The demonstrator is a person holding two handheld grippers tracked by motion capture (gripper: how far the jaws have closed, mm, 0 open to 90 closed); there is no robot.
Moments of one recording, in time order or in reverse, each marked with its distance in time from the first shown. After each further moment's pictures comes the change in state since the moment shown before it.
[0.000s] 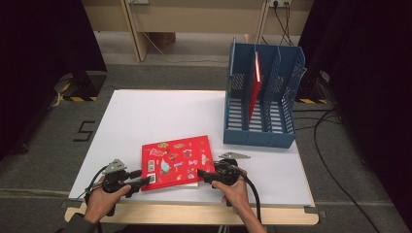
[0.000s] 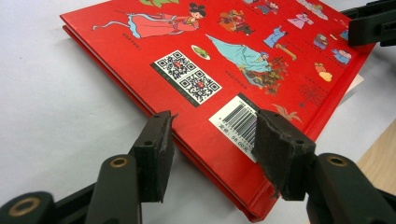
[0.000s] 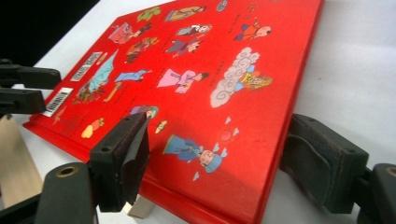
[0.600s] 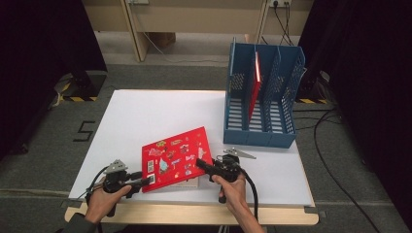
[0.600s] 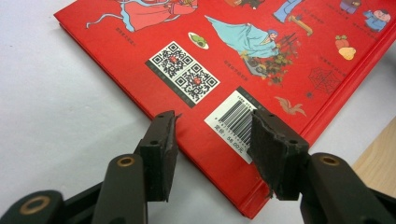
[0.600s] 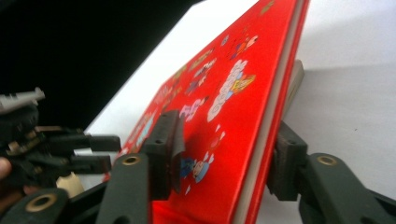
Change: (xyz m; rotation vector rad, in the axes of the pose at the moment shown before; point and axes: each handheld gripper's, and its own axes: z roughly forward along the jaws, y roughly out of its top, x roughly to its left) left arm 0.001 -0.002 0.003 0.022 -0.011 -0.012; right arm 0.009 0.011 -0.009 -0.197 0.123 0.137
